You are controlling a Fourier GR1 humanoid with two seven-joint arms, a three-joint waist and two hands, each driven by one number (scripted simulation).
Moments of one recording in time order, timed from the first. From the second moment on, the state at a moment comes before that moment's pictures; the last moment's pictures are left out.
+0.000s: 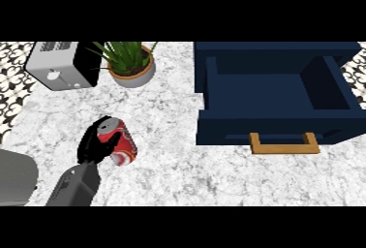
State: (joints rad) left arm -0.35 0.08 0.27 -0.73 0.25 -0.35 -0.38; right arm 0.43 -0.01 -0.75 -2.24 -0.56 0.54 0.25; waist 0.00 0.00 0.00
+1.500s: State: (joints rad) left arm -0.59 0.01 -0.02 -1.39 0.23 0.29 0.14; right arm 0.46 -0.03 -0.74 -2.31 -0.61 0.47 0.28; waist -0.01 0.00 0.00
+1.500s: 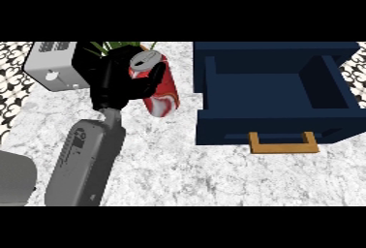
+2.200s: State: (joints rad) left arm -0.94 0.00 -0.10 -1.17 0.26 0.48 0.18; right arm 0.44 -0.01 -0.69 -2.30 -0.55 0.46 0.28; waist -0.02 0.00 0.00
